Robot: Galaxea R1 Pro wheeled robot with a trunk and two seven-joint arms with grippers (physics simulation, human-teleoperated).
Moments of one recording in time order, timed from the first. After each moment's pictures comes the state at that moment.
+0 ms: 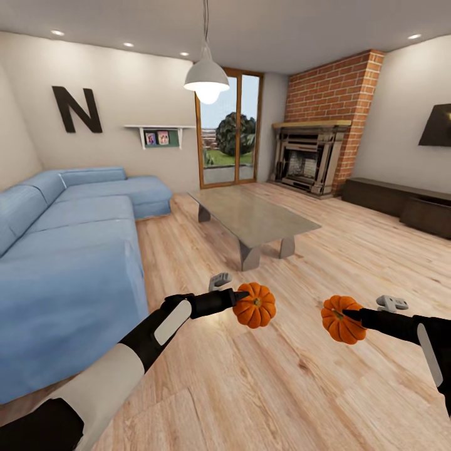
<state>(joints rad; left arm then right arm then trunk) -0.85 -0.05 -0.57 -0.75 0.98 0.50 -0.32 -0.52 -0.35 -0.35 -1.19 -0.03 0.86 0.57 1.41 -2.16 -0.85</state>
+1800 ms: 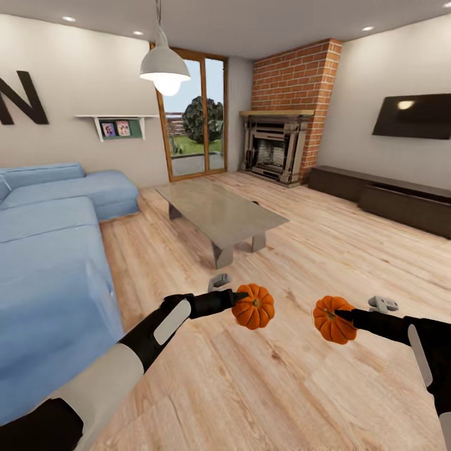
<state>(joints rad) -0.85 -0.05 -0.57 -0.75 0.98 0.52 -0.31 -0.52 -0.30 -0.35 -1.19 -0.03 0.86 0.58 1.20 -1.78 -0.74</state>
